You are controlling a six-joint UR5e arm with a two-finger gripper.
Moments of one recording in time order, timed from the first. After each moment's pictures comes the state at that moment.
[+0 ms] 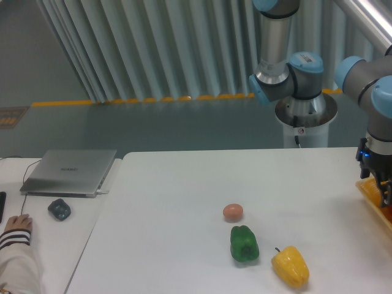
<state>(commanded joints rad) 2.54 -1.86 -1.54 -1.33 1.58 1.63</state>
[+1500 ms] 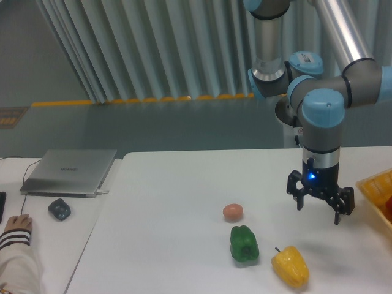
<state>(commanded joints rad) 2.34 -1.91 -1.58 -1.01 1.51 0.46</state>
